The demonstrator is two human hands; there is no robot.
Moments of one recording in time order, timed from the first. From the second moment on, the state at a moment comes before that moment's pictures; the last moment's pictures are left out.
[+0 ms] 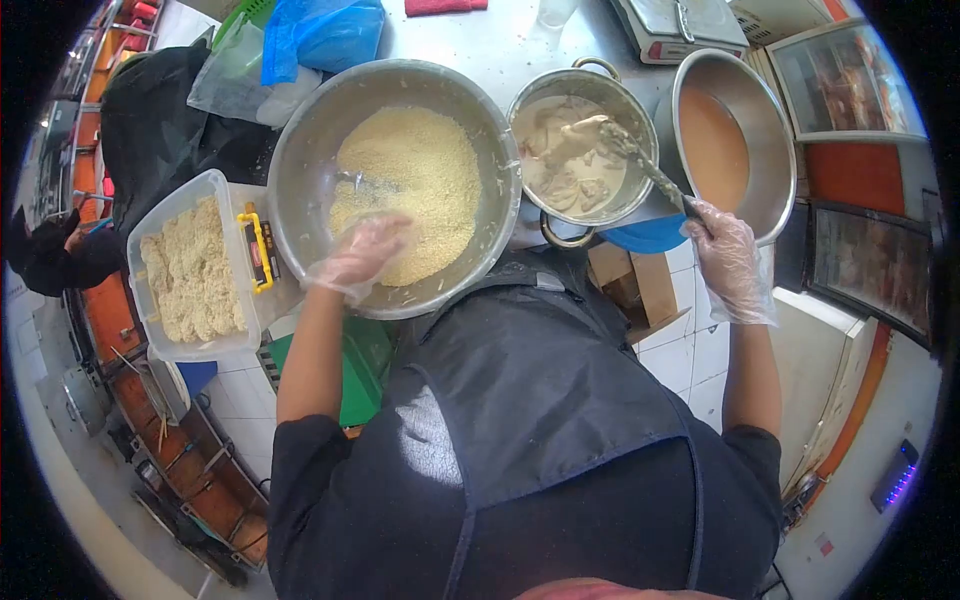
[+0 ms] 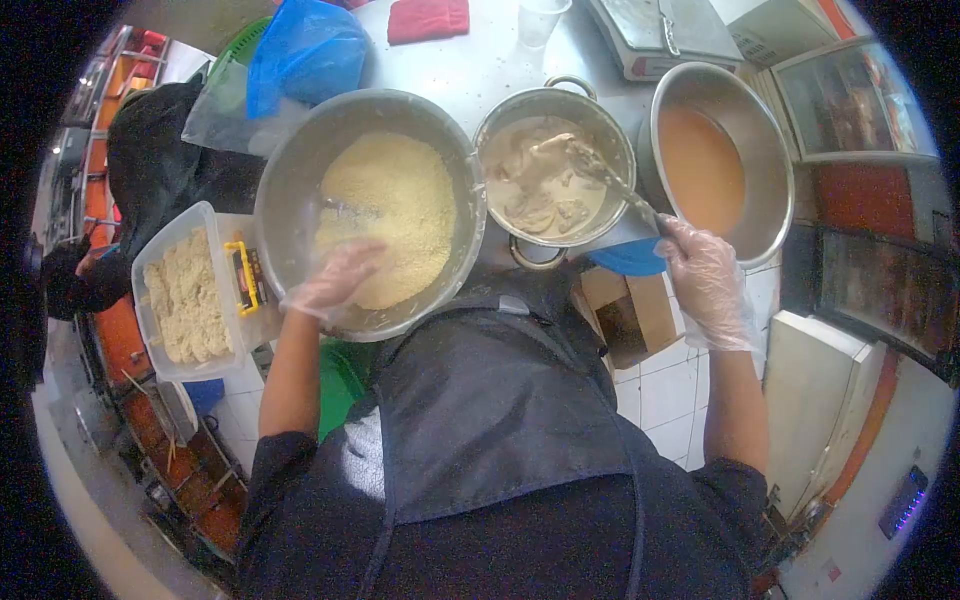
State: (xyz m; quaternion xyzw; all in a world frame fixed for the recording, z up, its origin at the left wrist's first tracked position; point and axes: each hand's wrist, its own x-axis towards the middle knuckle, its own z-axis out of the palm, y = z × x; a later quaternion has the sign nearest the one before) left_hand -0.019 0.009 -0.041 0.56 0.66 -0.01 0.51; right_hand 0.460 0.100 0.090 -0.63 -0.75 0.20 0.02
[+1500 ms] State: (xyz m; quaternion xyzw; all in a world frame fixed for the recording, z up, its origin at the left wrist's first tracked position) left_hand -0.089 -0.003 -0.052 0.30 0.79 0.38 0.38; right_hand 0.311 0.098 0.061 -0.51 -0.81 0.29 0.07
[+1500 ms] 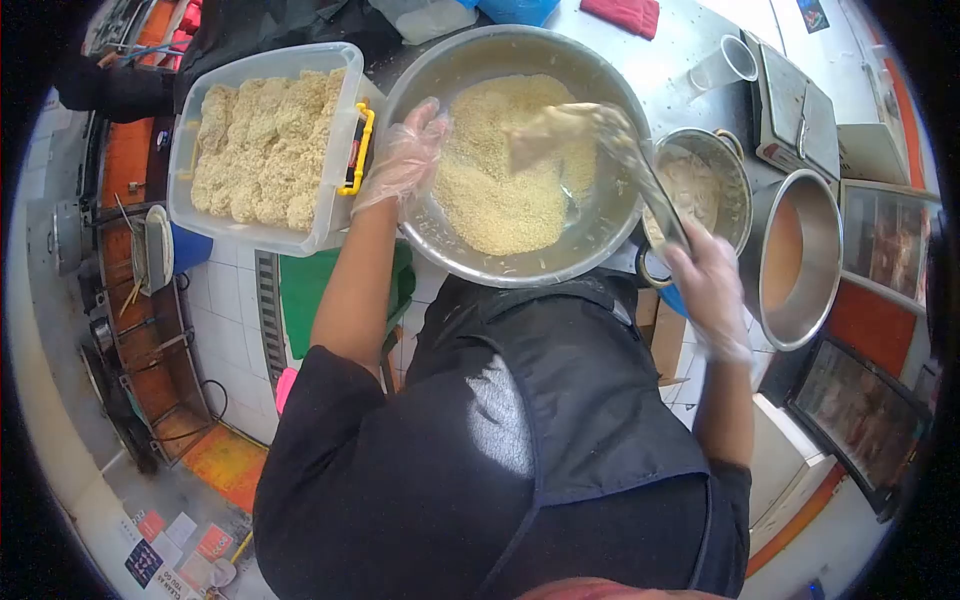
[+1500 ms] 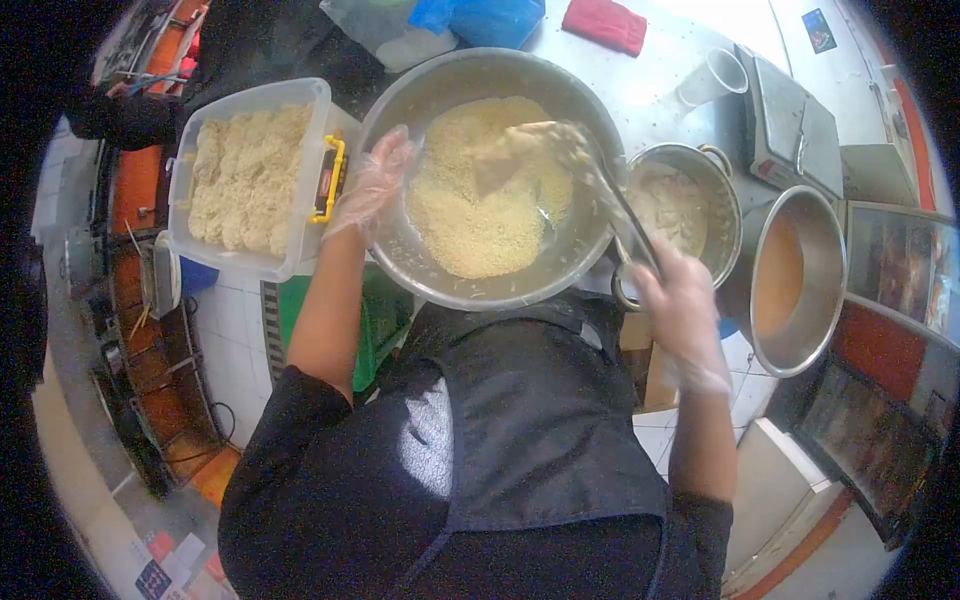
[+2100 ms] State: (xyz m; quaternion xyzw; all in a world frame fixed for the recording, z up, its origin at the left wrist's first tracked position) left_hand -0.063 0.004 -0.019 0.36 0.87 0.07 0.34; right_hand 0.261 0.121 0.065 -0.43 -0.88 0.19 0.08
